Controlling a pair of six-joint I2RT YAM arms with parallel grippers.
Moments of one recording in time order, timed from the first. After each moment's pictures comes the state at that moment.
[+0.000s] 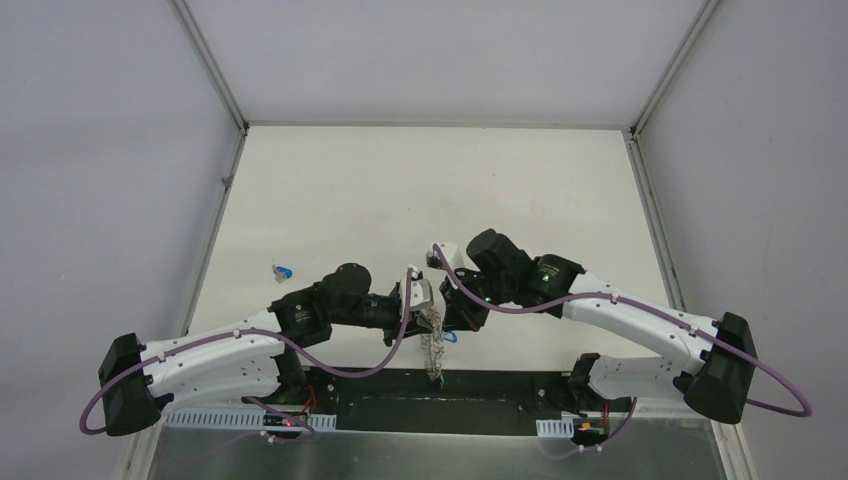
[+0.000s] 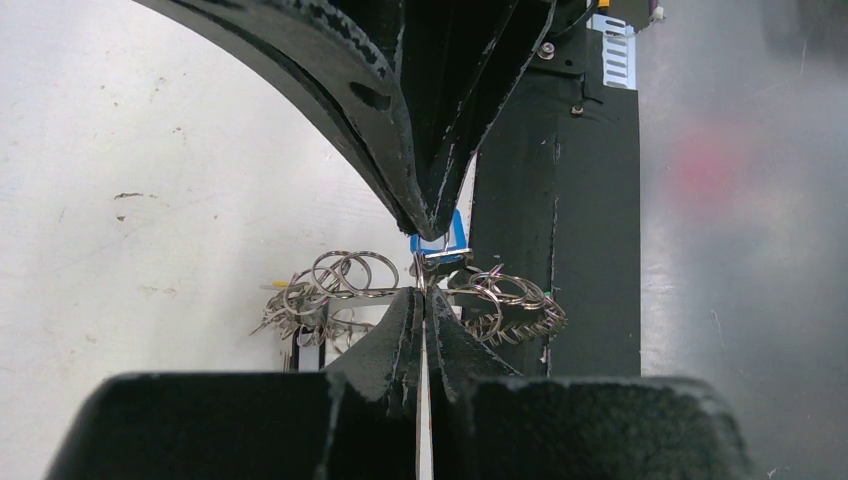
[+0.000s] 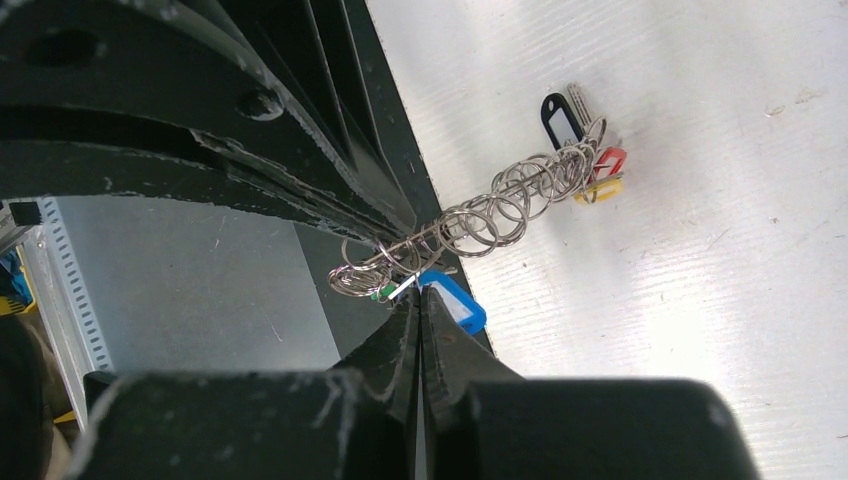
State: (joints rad) left arm -1.07 0.85 0.55 -0.02 0.40 0.00; right arm 1.02 1.17 0.95 -0.63 -0.44 0.13
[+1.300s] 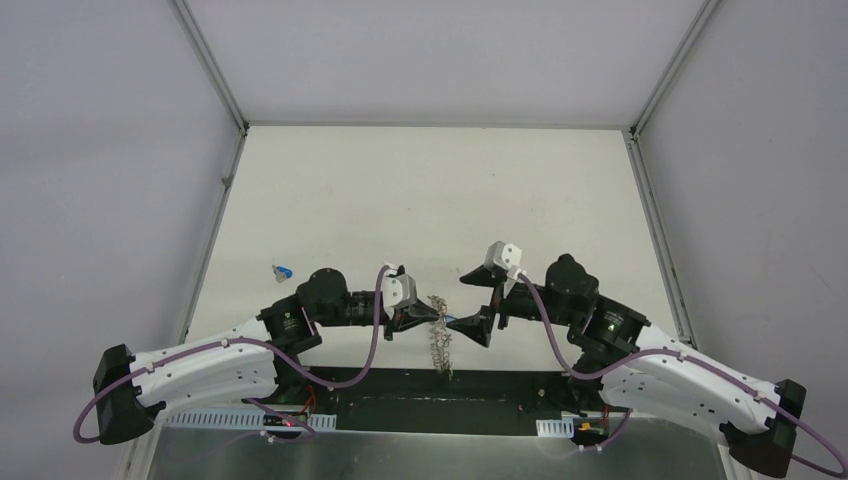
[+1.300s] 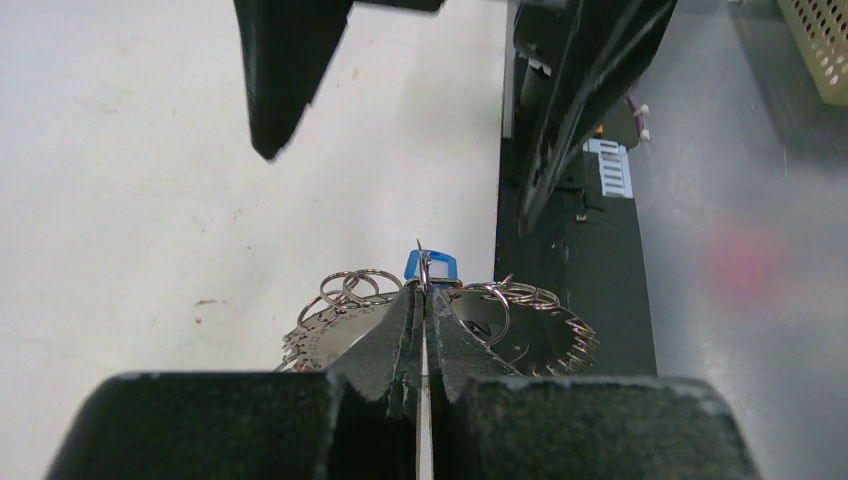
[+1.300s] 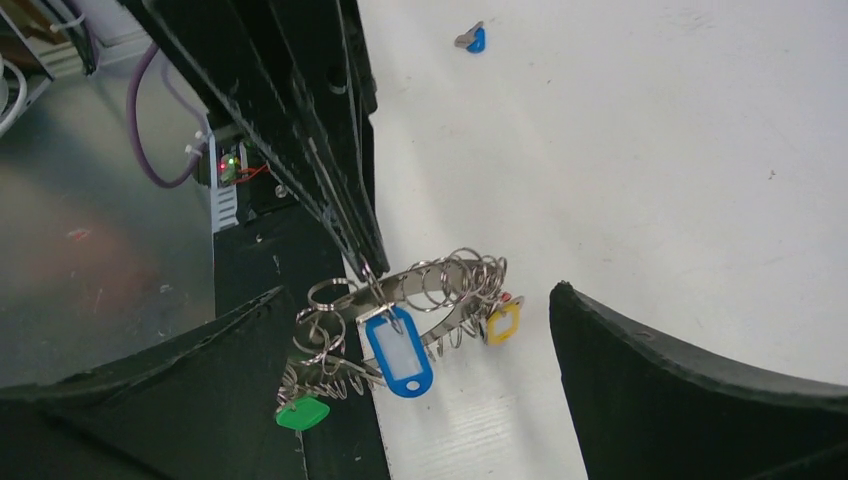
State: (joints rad) left arm -1.07 0.75 0.49 0.19 0.37 -0.01; right arm 1.02 0.68 0.65 -0.18 -0.29 0.05
